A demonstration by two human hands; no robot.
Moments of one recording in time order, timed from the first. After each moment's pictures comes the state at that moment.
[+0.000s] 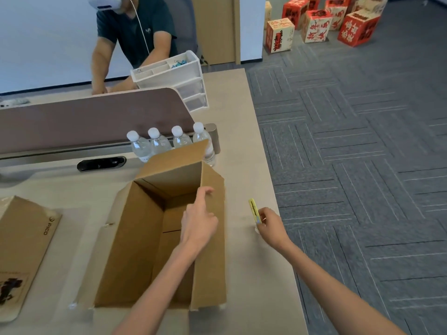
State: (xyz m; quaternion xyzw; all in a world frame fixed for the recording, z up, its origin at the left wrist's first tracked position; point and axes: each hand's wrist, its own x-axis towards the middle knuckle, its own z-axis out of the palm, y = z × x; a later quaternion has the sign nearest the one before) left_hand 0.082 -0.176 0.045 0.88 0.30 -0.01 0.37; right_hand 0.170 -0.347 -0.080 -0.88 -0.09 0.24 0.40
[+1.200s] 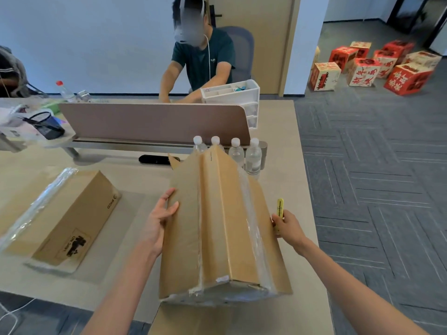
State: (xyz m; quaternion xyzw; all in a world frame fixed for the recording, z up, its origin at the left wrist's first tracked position) left_hand -0.060 -0.039 0.077 0.48 0.34 0.18 0.79; right_hand 0.143 -0.282 -0.017 -0.83 -0.08 0.29 0.46
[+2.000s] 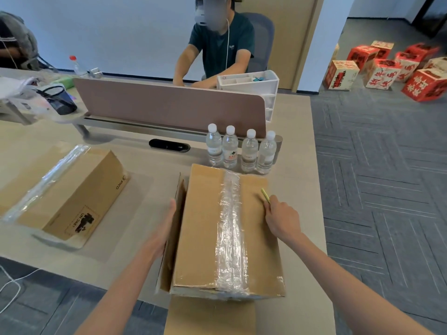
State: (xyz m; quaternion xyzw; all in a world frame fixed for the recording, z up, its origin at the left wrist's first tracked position) left_hand -0.090 -0.027 0.018 0.58 0.43 0.00 0.69; right_hand 0.123 -0.232 -0.003 -0.94 -0.31 0.09 0.11
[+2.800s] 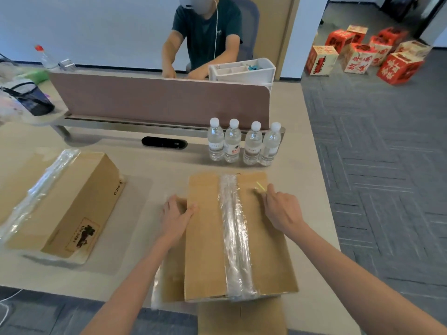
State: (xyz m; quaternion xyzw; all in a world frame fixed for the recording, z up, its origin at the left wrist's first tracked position) left_hand -0.079 0.047 -0.028 0.78 0.43 0.04 0.45; right_hand 0.090 -0.183 0.018 -0.94 -0.34 -0.01 0.01
